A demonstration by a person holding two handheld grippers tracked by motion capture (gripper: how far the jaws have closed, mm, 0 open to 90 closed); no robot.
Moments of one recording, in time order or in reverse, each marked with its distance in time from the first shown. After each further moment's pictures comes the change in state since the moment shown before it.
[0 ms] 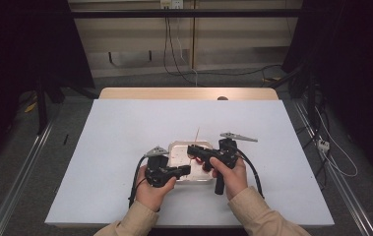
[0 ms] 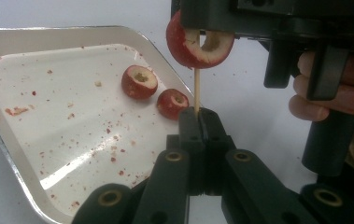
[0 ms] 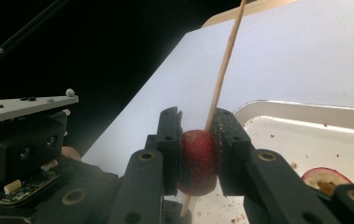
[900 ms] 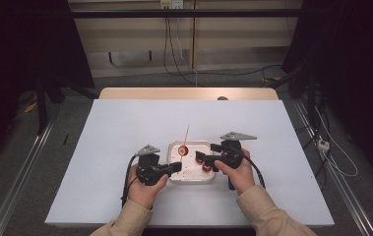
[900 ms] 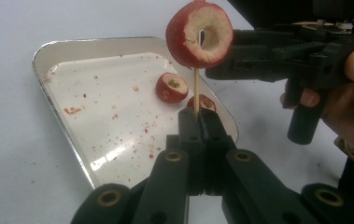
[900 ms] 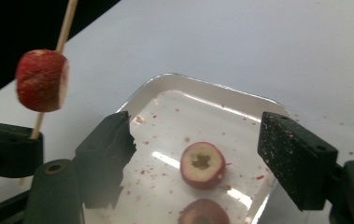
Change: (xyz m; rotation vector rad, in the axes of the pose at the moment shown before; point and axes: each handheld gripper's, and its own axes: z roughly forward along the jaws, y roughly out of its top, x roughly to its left) left arm 0.014 0.000 -0.014 -0.038 0.059 -0.005; right arm -0.036 -0.002 0.000 0.117 -0.236 -0.254
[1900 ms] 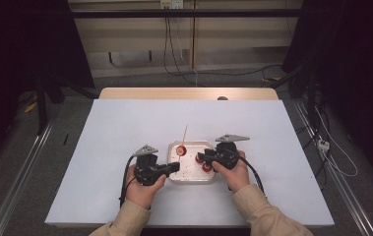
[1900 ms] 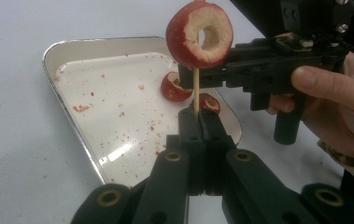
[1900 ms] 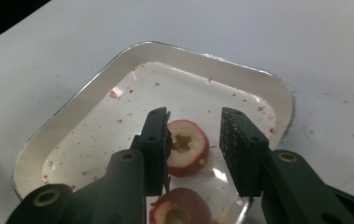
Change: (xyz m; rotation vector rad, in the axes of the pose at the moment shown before) left arm 0.003 0.000 -0.004 0.006 0.008 0.008; right arm -0.007 -0.011 0.020 0.083 -0.024 -0.024
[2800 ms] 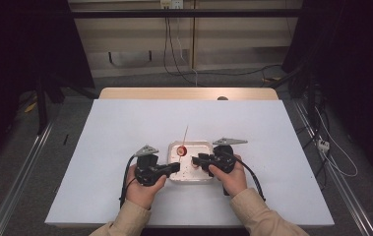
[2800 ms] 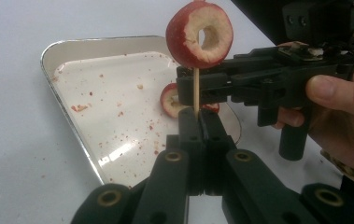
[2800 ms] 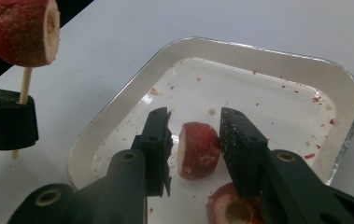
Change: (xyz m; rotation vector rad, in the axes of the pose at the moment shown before) left arm -0.002 0.000 0.000 0.004 0.001 0.003; right arm 0.014 -0.005 -0.002 -0.001 0.096 0.053
